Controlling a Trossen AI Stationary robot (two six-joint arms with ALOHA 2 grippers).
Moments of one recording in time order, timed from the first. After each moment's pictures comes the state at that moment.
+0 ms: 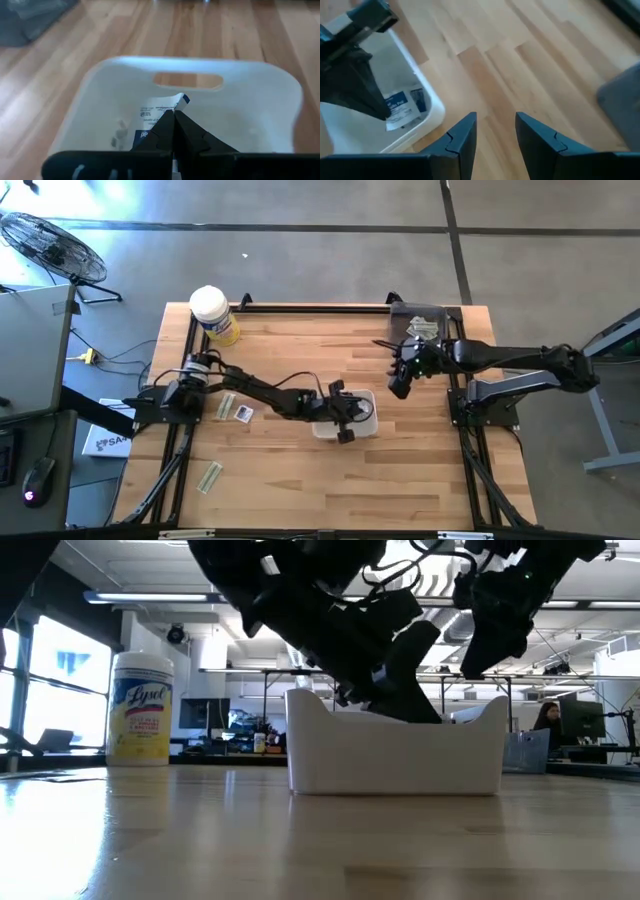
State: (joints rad) left arm -0.15 2.08 1.32 0.23 -0.31 -0.14; right arm -0.19 1.04 0.79 -0.67 0.14 0.35
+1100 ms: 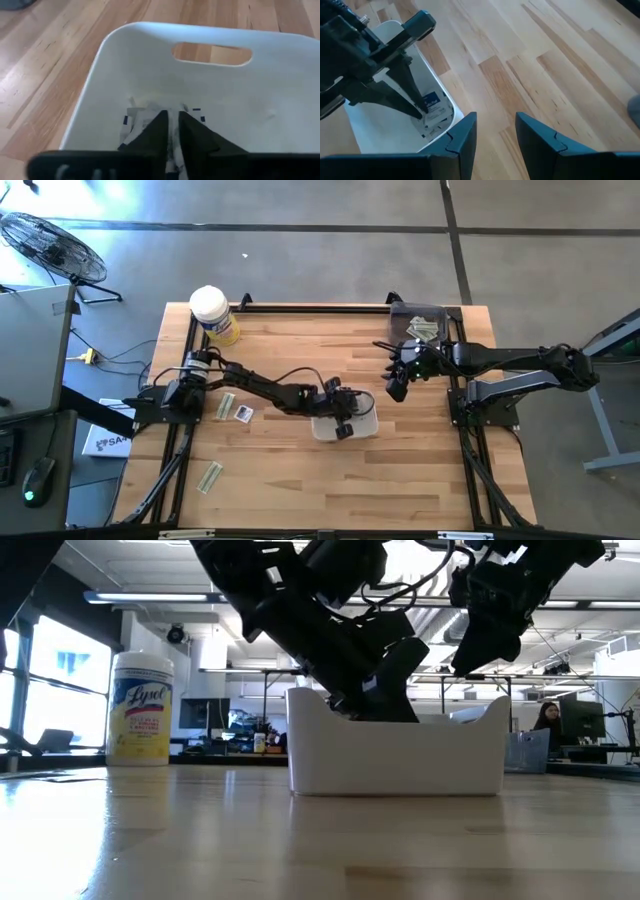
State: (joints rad) left arm -0.11 2.08 1.32 0.13 -0.26 -0.21; right arm -0.15 1.04 0.75 -0.56 0.09 0.39
